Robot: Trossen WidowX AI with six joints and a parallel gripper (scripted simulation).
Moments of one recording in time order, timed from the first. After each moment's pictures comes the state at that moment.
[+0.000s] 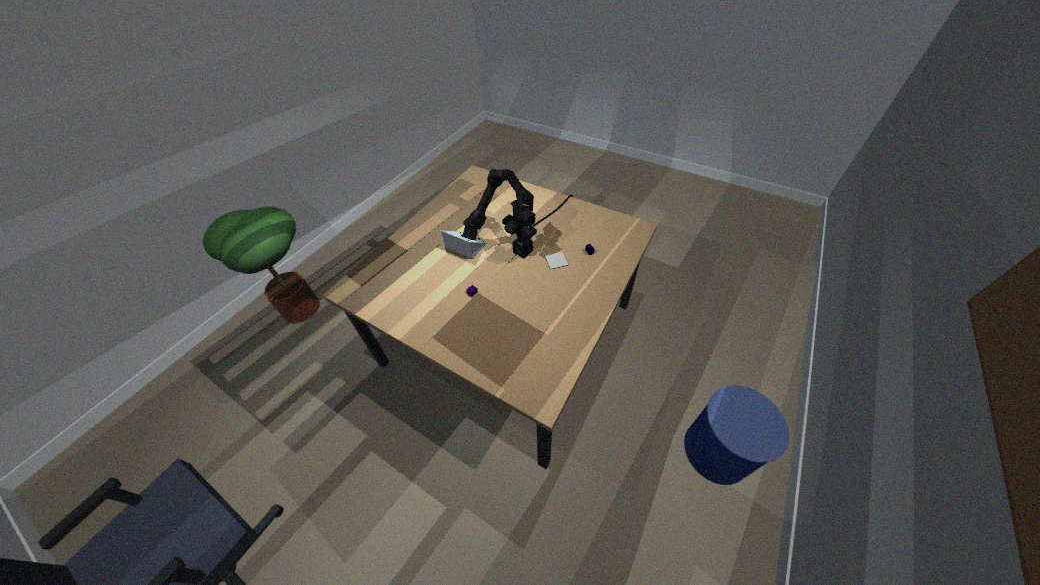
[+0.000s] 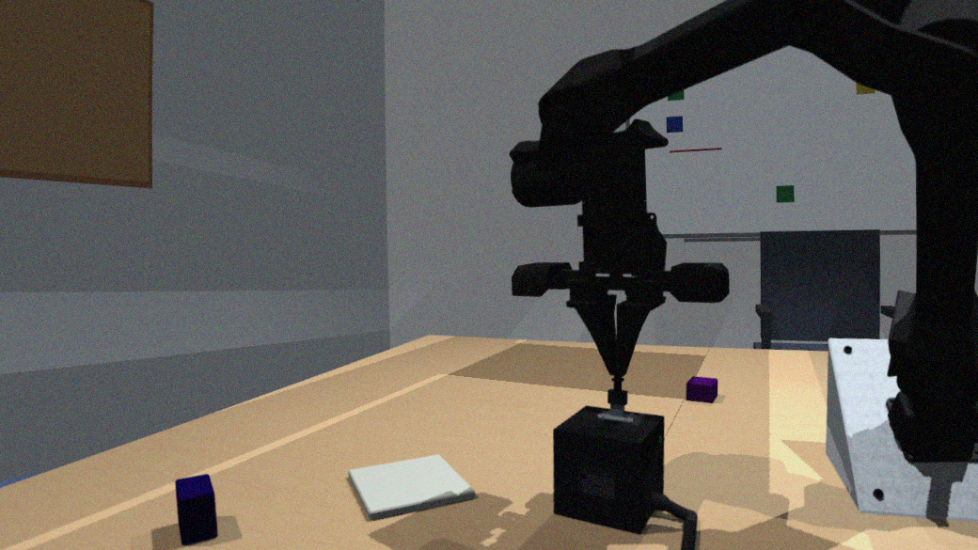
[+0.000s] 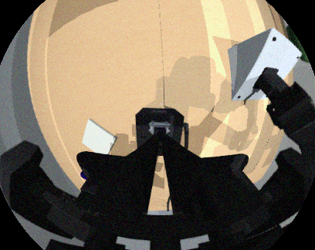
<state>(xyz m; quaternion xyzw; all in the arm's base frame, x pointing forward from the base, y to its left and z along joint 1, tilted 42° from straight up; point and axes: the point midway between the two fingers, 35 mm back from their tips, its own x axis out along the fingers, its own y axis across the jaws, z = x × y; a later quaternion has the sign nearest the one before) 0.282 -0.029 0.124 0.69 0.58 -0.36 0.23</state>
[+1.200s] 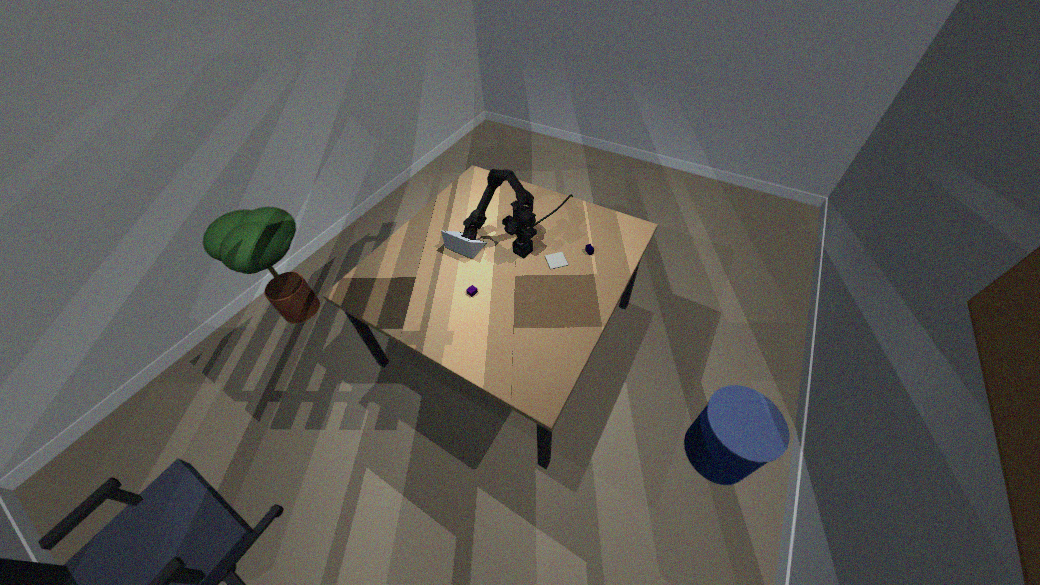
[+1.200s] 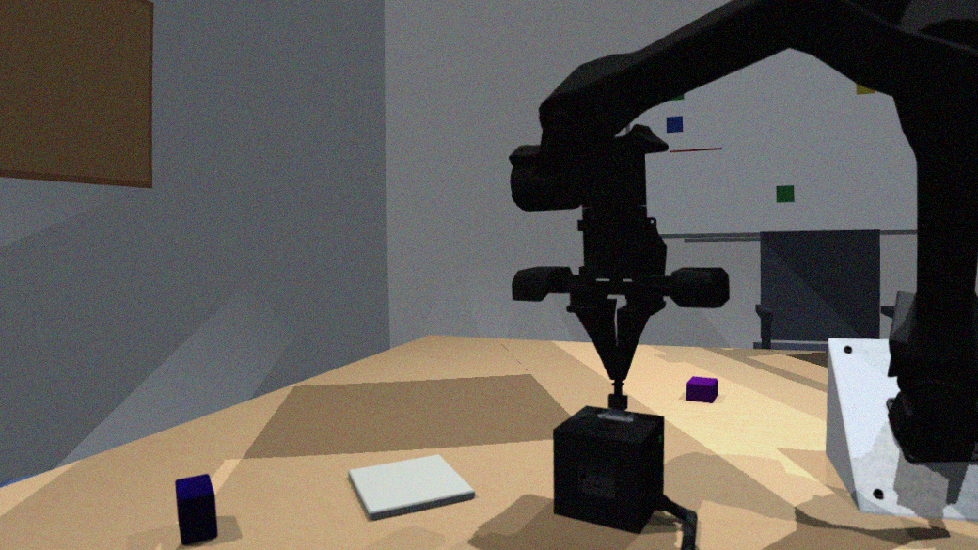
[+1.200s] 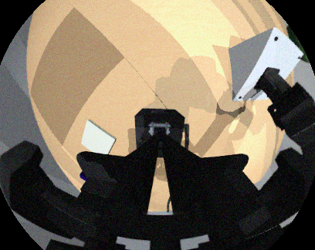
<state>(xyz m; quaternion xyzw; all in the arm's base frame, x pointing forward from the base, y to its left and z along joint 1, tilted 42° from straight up) 0.282 -0.027 0.121 0.69 0.58 -0.36 0.23</state>
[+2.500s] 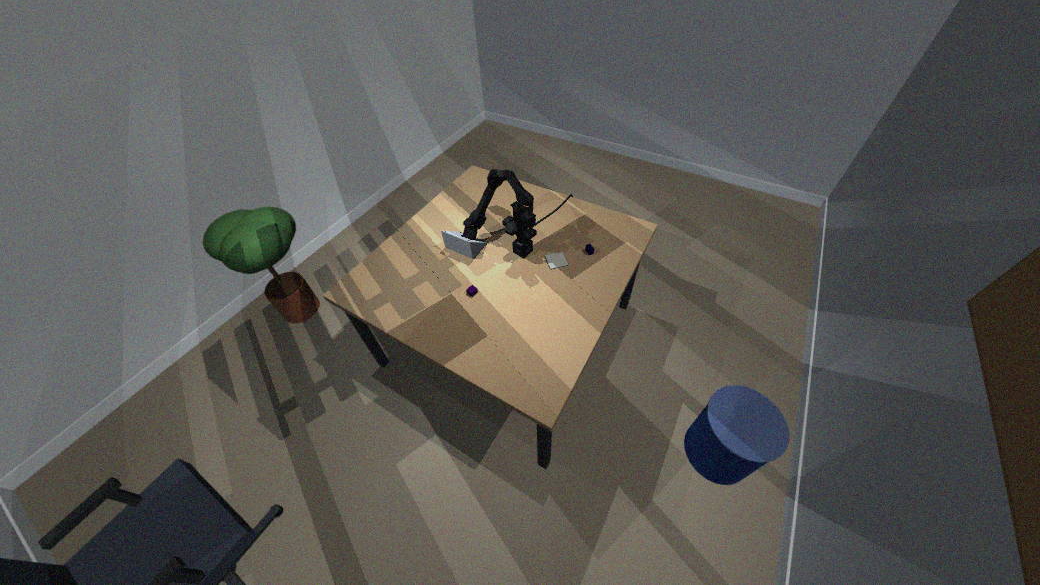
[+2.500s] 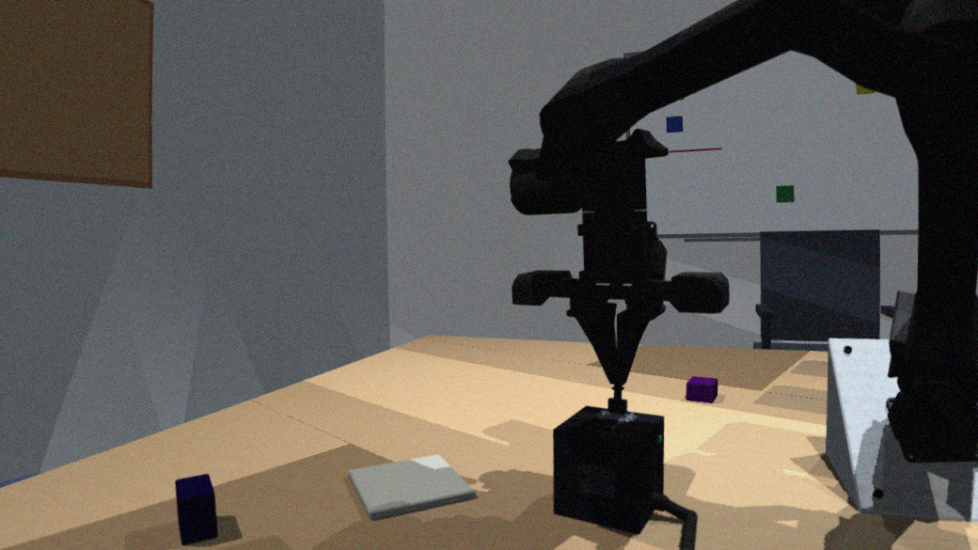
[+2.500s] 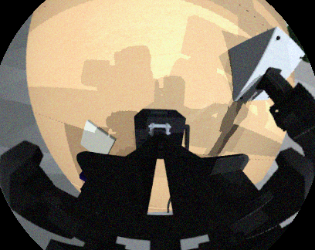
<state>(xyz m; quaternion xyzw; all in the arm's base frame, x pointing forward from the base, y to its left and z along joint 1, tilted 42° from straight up) 0.283 -0.024 0.117 0.69 0.58 -0.36 0.23</state>
